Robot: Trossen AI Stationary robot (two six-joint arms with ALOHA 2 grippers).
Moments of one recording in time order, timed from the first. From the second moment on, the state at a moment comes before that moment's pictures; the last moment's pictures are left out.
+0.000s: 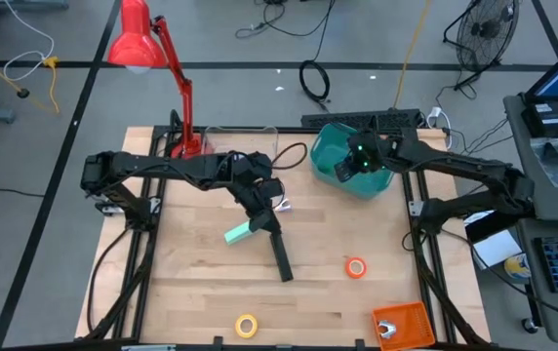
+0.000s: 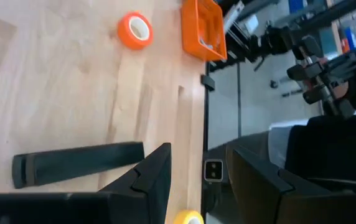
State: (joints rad) left arm 0.08 1.60 1.32 -0.44 0.65 -0.54; right arm -0.46 1.21 0.93 -0.68 0.13 0.54
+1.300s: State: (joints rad) left arm 0.06 1.60 1.32 -0.39 0.49 -0.60; right arm -0.58 1.61 0.88 -0.28 0.28 0.46
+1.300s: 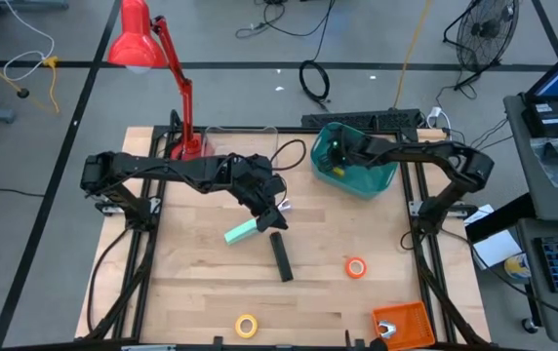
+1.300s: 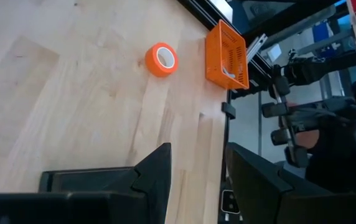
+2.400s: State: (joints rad) left arm 0.02 1.60 1.32 -0.41 0.48 -0.65; right arm -0.57 1.68 0.88 -0.21 0.36 0.48
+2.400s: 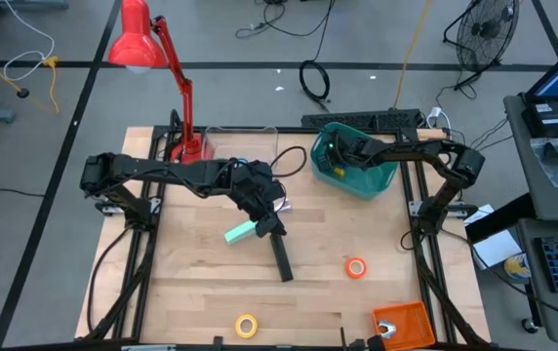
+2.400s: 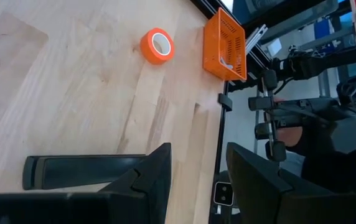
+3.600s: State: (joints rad) left arm 0.02 1.60 1.32 -0.34 0.48 -0.68; right arm -0.57 1.74 0.88 -0.22 0.31 0.50
